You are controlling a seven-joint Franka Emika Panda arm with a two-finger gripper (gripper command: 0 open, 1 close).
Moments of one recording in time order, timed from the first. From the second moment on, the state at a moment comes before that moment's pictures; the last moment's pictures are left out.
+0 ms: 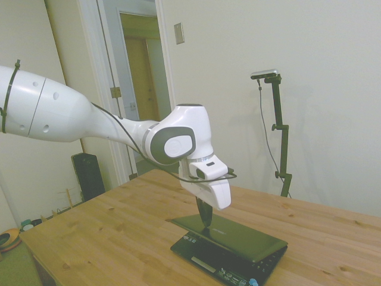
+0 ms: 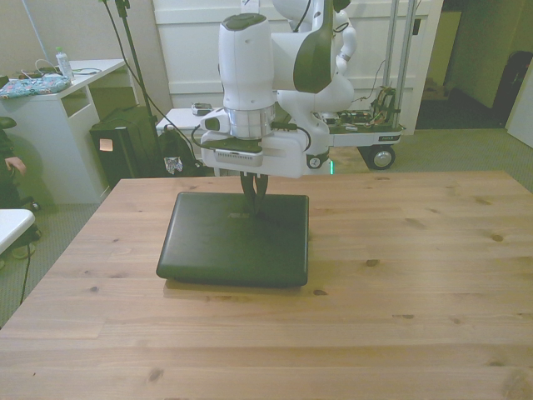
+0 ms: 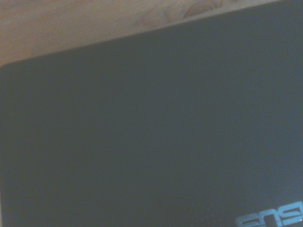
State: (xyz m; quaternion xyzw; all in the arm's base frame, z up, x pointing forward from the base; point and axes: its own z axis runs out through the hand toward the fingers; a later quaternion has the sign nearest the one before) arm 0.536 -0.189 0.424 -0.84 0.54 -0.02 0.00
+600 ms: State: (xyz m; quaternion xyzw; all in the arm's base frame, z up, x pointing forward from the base) arm 0.530 -0.171 0.414 -0.85 0.53 -0.03 0.01
